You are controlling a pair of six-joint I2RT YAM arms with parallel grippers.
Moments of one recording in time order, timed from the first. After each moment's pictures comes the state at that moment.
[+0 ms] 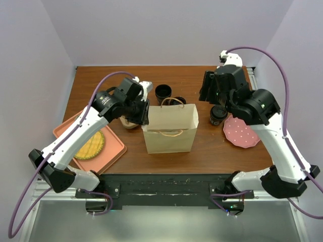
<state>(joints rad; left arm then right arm) -0.68 1.38 1.55 -1.10 0.06 -0.38 0.69 1.31 1.89 -1.17 0.50 0.54</state>
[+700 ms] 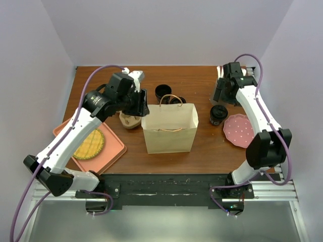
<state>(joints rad) -0.62 1.34 1.56 -1.00 0.01 -0.41 0.14 1.60 1.55 -0.99 0.35 0.42</state>
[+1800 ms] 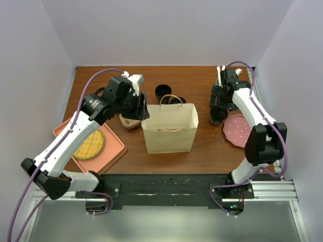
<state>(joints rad) -0.62 1.30 1.50 -0.98 0.07 -0.42 0.12 1.67 1.43 -0.86 0.22 0.29</state>
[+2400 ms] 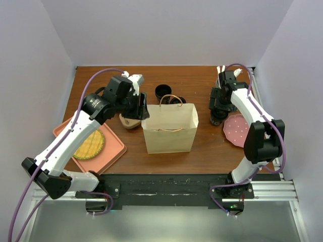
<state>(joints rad) -0.61 1.31 1.50 -0.98 0.07 -0.42 0.12 1.70 1.40 -0.84 0.21 0.30</state>
